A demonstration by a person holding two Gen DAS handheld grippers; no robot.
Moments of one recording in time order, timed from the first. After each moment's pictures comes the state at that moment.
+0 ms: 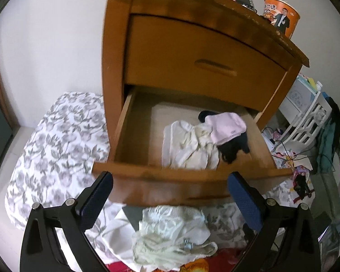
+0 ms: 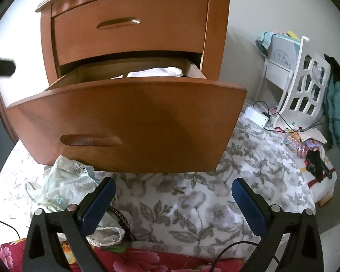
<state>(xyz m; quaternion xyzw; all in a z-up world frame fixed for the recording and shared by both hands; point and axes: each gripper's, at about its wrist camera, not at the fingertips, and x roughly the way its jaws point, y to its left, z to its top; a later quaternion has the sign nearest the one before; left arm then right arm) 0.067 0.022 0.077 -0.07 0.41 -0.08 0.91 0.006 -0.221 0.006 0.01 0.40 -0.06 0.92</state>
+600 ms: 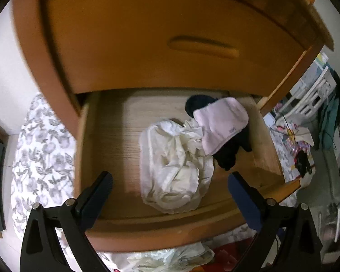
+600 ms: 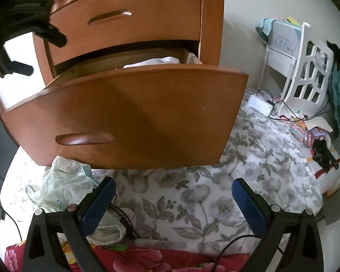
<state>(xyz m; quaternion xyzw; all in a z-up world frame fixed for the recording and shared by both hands) 0.178 -0.027 0.063 -0.02 0.53 -0.13 0.84 0.016 -0.233 -0.005 0.04 0.42 -0.05 0.90</state>
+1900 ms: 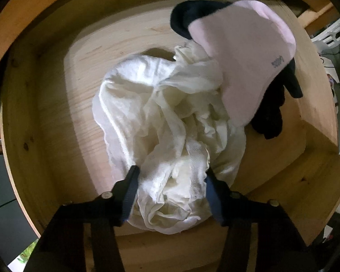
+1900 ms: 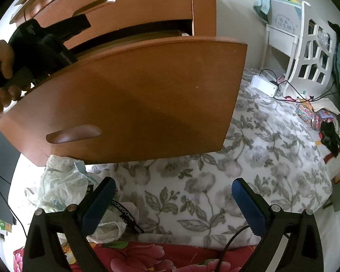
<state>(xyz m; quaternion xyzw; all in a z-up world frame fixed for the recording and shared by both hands) 0.249 -0.098 -0.047 0.13 0.71 -0.14 0.68 0.028 -0.247 -0.022 0.08 0.46 -0.05 0.88</state>
